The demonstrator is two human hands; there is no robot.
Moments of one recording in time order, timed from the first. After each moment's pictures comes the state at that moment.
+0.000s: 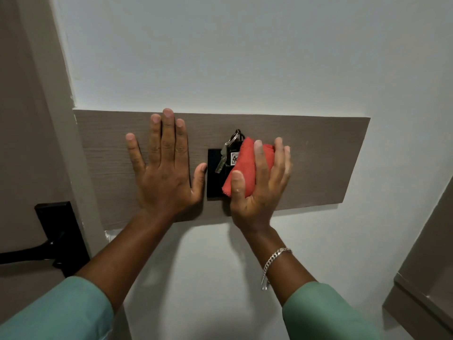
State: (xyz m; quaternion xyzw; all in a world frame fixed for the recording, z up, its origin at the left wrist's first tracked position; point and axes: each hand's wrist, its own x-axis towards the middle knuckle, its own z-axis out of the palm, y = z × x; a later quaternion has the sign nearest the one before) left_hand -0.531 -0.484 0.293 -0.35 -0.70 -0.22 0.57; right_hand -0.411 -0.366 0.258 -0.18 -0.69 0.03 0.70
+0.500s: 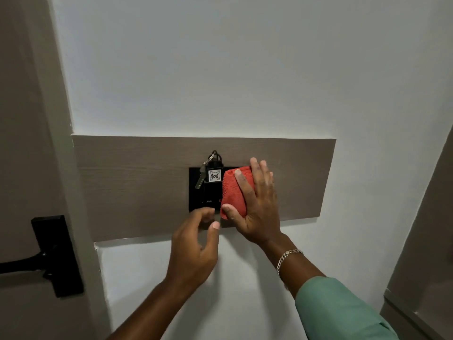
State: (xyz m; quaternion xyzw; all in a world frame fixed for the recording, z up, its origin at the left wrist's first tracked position) left_hand -0.420 -0.495 0.242 -0.48 -0.61 -0.62 0.14; right_hand -0.354 -0.318 0.258 -0.10 -0.82 -0.07 0.56
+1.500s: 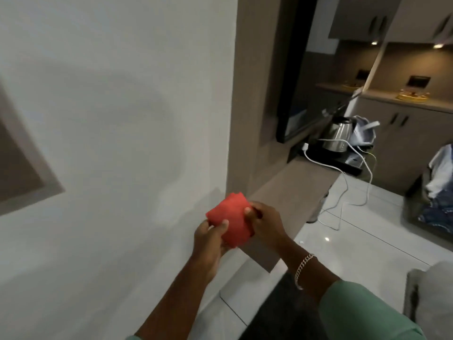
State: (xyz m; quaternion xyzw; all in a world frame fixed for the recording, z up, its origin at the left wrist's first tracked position) left_hand -0.072 -0.143 0.084 -0.23 -0.50 -0.58 -0.60; right_hand 0.067 -0.084 0.081 -0.56 -0.65 0.34 0.39
